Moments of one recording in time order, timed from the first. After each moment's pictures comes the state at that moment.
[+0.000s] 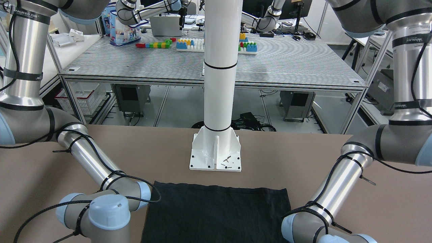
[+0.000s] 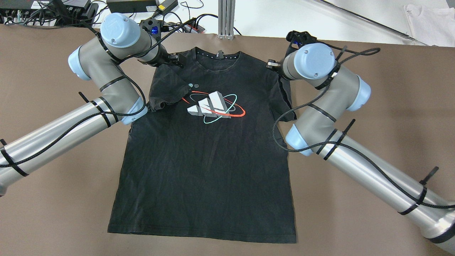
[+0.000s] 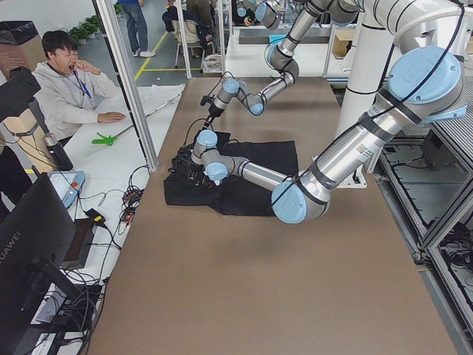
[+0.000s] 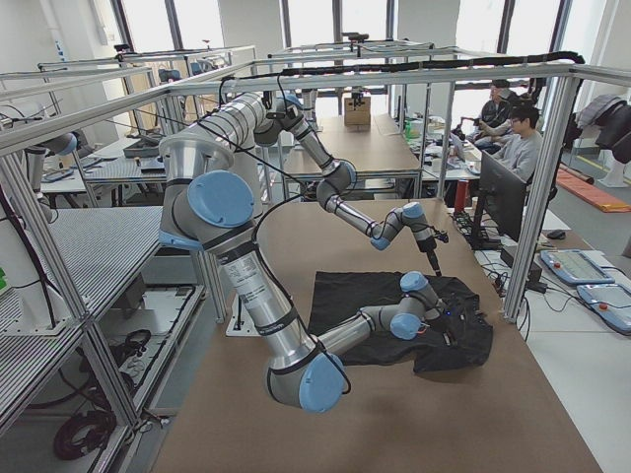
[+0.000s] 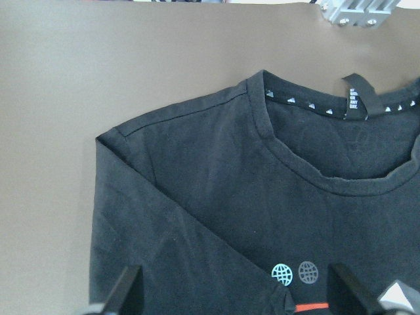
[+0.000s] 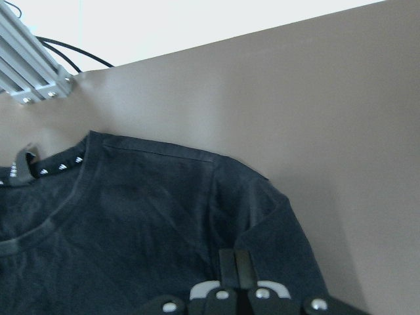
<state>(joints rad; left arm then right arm) -0.90 -2.45 -1.04 -2.25 -1.90 -0.99 0.84 -0.82 1.32 -1.09 1.63 1.27</state>
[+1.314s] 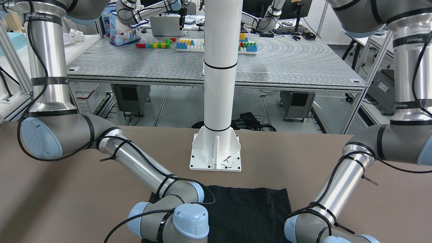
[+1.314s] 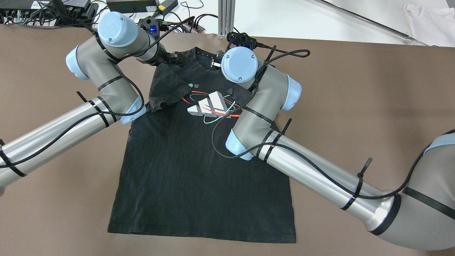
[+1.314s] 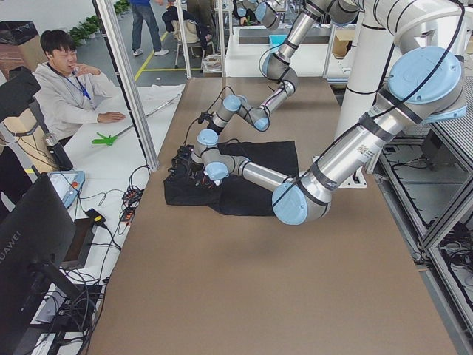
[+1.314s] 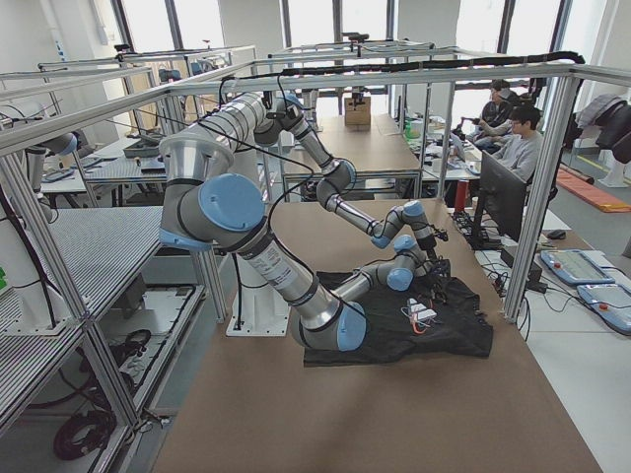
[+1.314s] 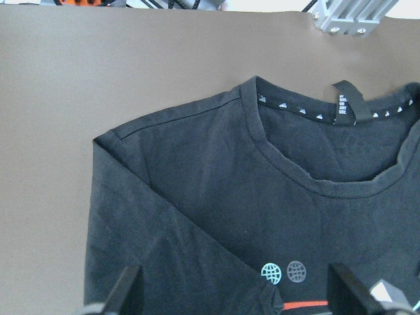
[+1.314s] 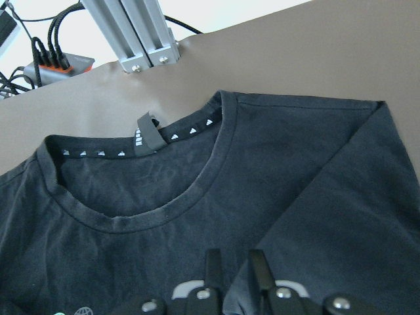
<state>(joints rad) -0.91 -2.44 -1.06 -2.25 -1.90 -1.00 0.71 -0.56 1.11 -1.11 1.51 1.34</state>
